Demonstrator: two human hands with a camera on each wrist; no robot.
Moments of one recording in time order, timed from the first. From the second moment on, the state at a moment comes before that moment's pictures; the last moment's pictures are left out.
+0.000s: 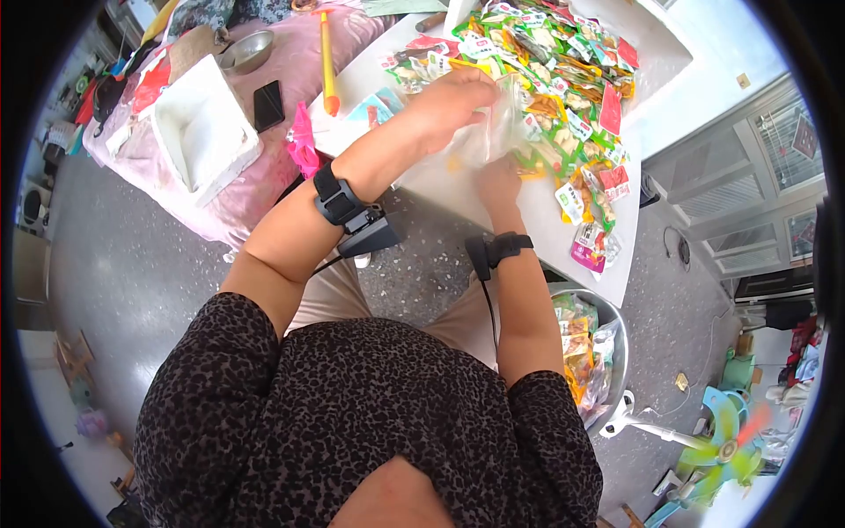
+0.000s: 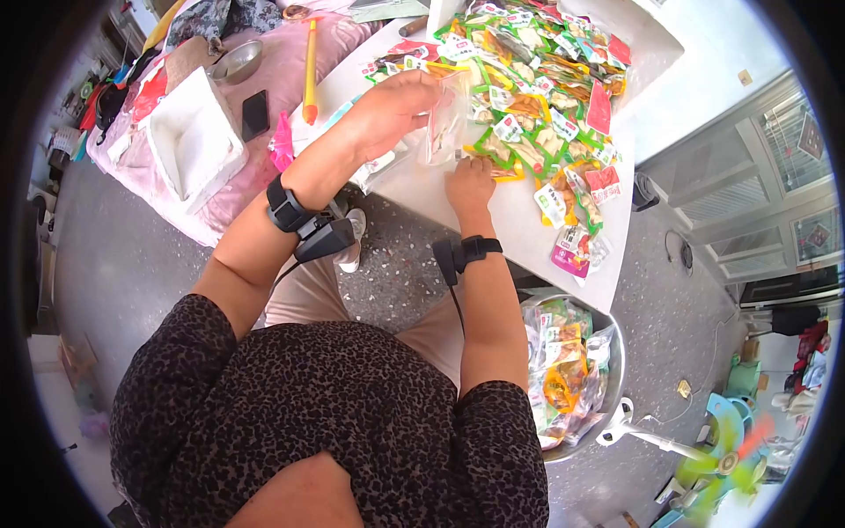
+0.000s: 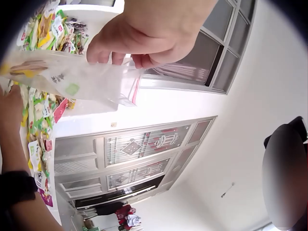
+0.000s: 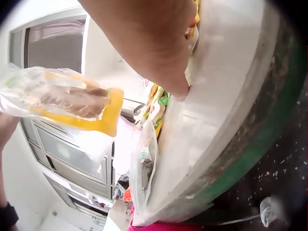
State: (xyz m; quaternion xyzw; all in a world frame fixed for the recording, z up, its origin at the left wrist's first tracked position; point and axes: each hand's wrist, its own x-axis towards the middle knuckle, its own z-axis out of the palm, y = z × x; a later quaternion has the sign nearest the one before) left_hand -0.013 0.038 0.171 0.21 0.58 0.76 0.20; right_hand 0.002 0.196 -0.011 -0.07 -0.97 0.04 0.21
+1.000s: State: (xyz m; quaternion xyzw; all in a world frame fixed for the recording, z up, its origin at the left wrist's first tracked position) left_hand 0.043 0.125 0.014 0.29 0.78 0.53 0.14; right_hand 0.186 0.296 0.013 -0.09 -0.30 0.93 0.19
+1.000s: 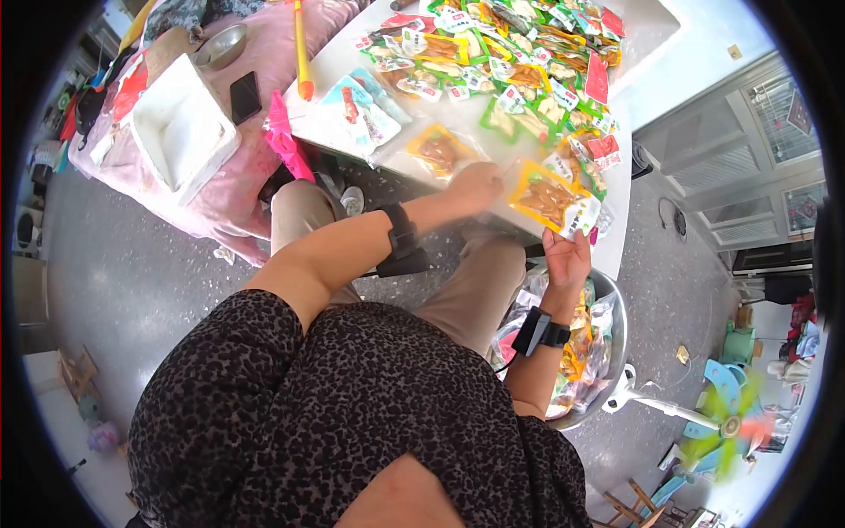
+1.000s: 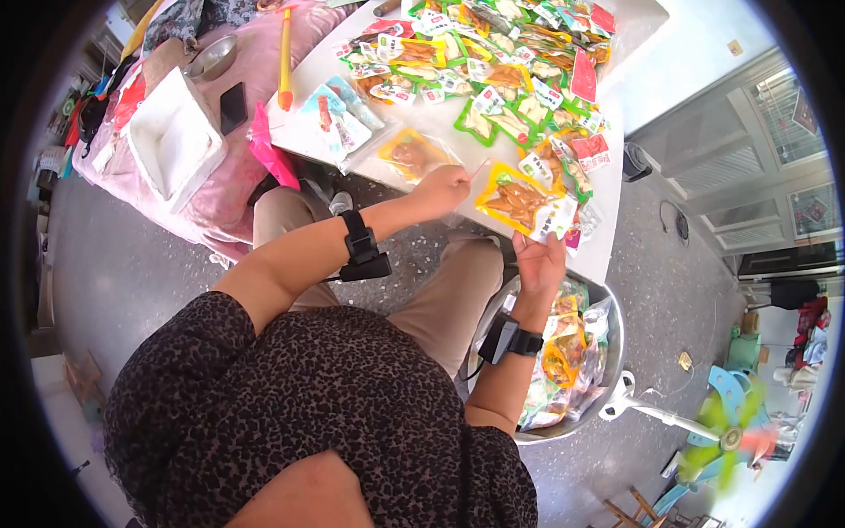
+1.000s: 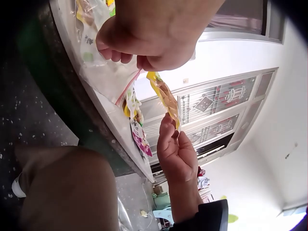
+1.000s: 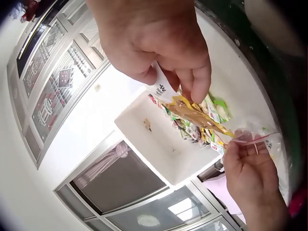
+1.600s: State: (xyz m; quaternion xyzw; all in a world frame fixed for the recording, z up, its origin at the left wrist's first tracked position) left_hand 0.057 0.114 0.035 0.35 0.84 0.41 0.02; right_hand 0.184 0.273 0.024 -0.13 -0.37 0.91 0.15
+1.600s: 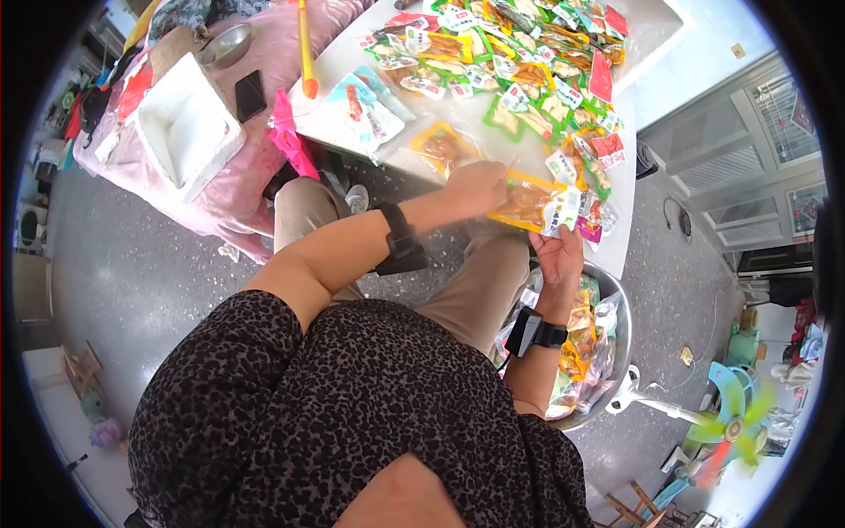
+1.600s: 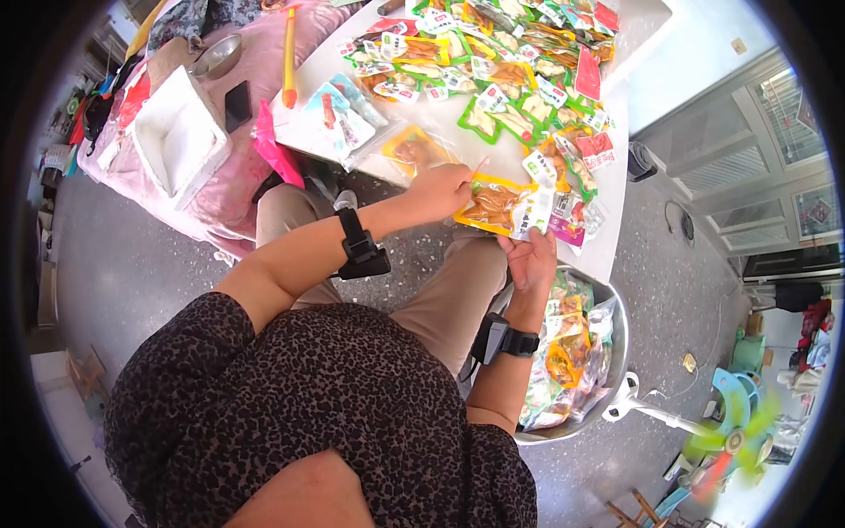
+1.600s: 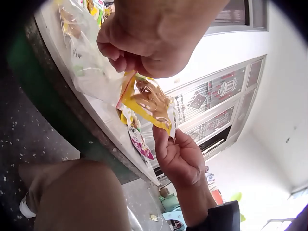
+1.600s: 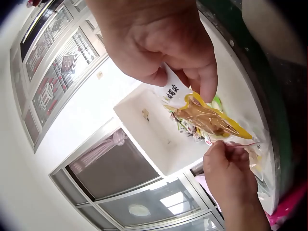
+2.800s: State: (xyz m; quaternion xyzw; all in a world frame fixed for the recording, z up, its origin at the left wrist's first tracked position) left_hand 0.065 0.121 0.031 0.47 0.82 0.31 0.02; right_hand 0.164 0.246 -0.002 -0.23 -0.44 0.87 -0.01
